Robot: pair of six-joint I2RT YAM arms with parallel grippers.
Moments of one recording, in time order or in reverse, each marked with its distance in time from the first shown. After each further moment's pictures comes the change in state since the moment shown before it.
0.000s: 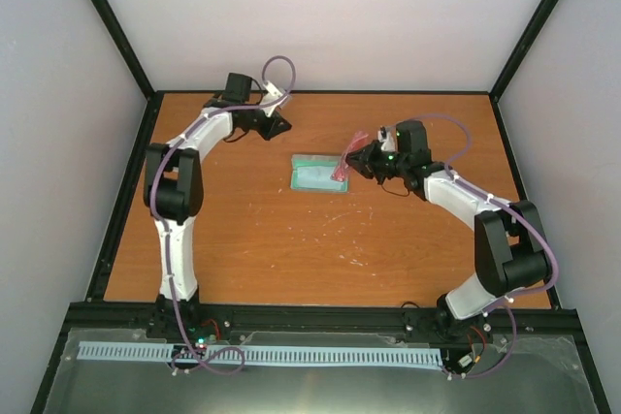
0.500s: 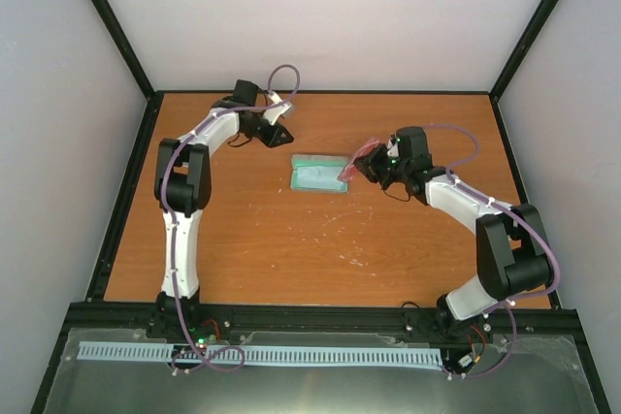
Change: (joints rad) left arm -0.008 0.174 0.124 -0.164 0.008 0.017; right arm -0.002 -0.028 -0.061 0.000 0.179 0.126
